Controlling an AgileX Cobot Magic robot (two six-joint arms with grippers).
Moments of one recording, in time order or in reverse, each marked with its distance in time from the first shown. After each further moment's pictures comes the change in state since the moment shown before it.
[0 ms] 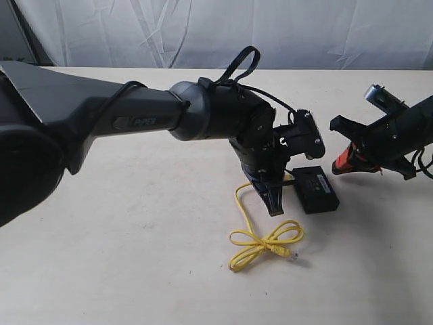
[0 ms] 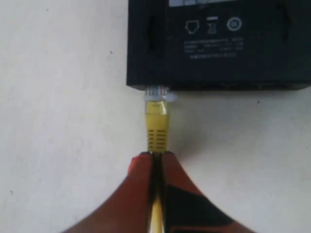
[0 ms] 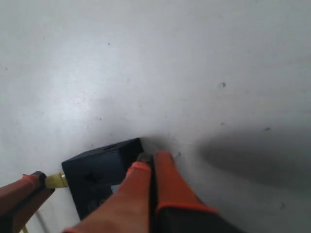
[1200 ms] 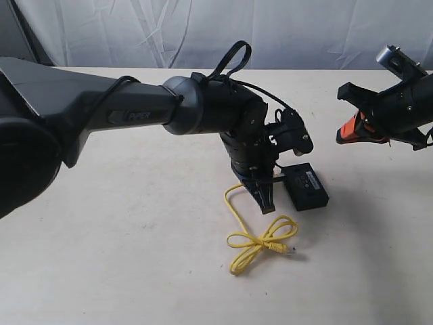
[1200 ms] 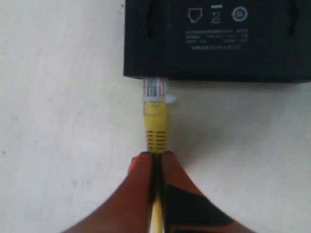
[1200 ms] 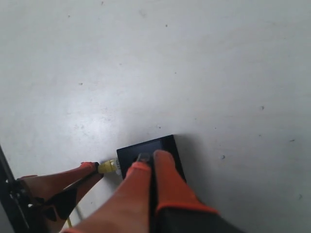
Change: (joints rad) left arm 0.028 -0.002 0.000 0.002 0.068 -0.054; right arm 0.002 -0.175 -0.002 0.008 0.024 0.003
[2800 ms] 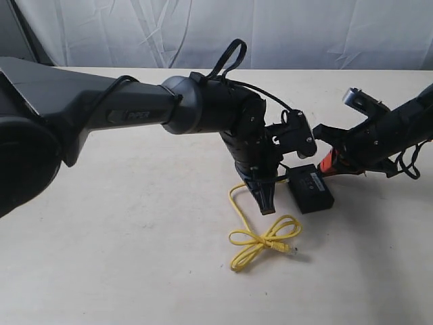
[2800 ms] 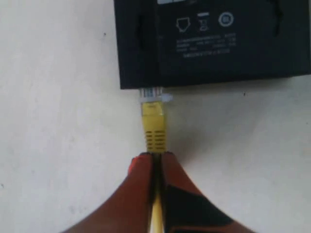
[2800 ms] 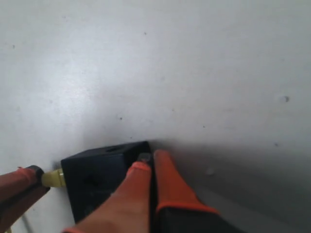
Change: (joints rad) left arm 0.002 0.000 0.000 -0.095 -0.035 0.176; right arm 0.072 0.202 0.002 0.046 -0.067 -0.128
